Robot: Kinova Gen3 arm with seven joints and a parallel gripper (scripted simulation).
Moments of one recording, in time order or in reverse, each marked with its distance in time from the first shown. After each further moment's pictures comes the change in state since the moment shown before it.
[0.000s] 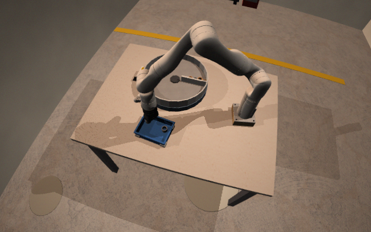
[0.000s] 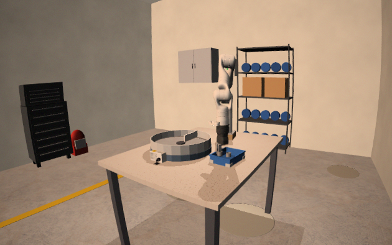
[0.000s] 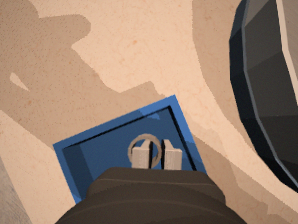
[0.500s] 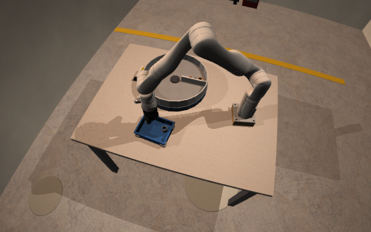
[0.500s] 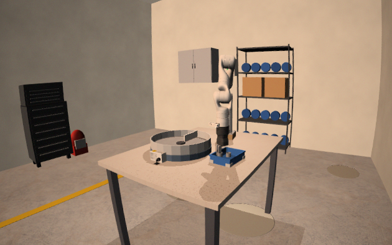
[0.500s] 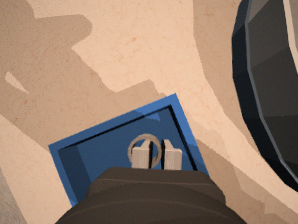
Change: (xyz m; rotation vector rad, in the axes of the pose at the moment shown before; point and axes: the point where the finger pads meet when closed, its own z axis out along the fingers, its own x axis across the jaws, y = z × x) arm 0.000 0.000 0.008 0.000 0.000 0.000
